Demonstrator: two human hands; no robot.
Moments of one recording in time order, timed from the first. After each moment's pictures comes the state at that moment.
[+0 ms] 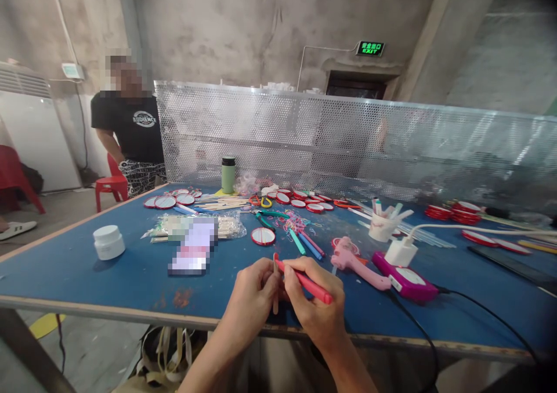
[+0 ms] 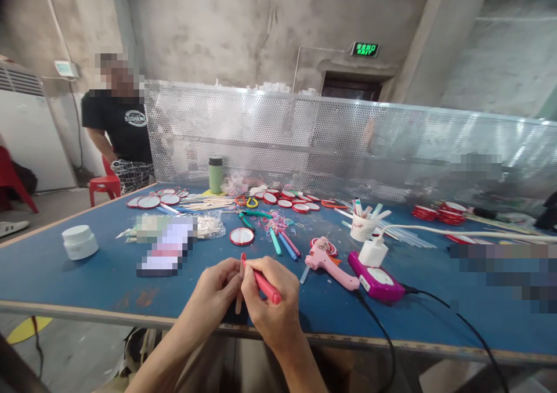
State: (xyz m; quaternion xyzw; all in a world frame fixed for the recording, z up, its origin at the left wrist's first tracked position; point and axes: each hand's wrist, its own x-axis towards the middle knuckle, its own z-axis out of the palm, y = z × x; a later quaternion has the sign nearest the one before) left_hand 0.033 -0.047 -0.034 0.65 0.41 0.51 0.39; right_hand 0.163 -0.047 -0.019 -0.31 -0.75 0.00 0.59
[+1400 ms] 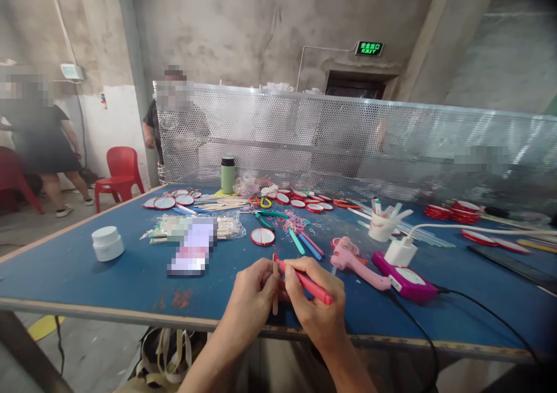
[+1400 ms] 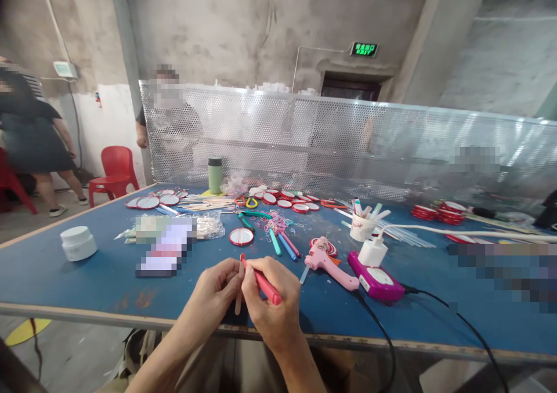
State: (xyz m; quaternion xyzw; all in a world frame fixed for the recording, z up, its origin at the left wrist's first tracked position) left_hand 0.034 -0.050 -0.031 0.64 0.40 0.52 0.39; right_hand 0.164 -0.049 -0.020 -0.31 -0.74 0.00 0.60
